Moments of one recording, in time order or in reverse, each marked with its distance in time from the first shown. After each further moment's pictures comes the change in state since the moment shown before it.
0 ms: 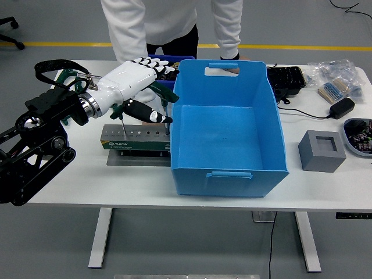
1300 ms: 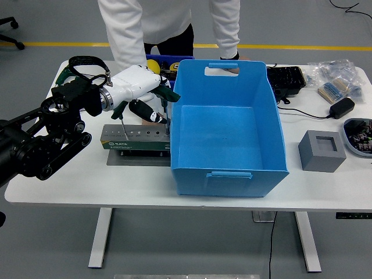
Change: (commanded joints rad) left arm -0.167 -0.087 0.174 0.342 0.040 0.050 -0.075; right arm 0.003 -0.007 0.006 0.003 -0.050 -0.005 -0.005
